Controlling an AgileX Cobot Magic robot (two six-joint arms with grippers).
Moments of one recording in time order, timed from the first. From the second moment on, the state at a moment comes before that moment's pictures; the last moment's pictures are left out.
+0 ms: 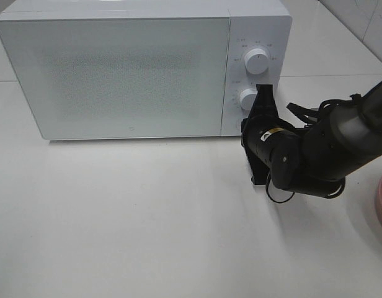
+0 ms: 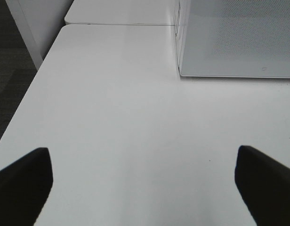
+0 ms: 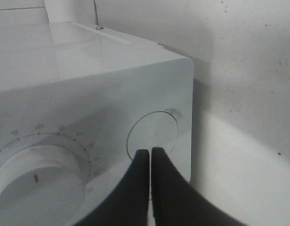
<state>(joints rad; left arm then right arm) -0.02 -0.01 -0.50 0.08 1.06 -0.05 0.58 2.08 -0.79 0.60 -0.88 1.35</state>
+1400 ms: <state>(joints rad) -0.02 -0.01 -0.50 0.08 1.06 -0.05 0.56 2.18 -0.89 0.65 -0.96 1.31</state>
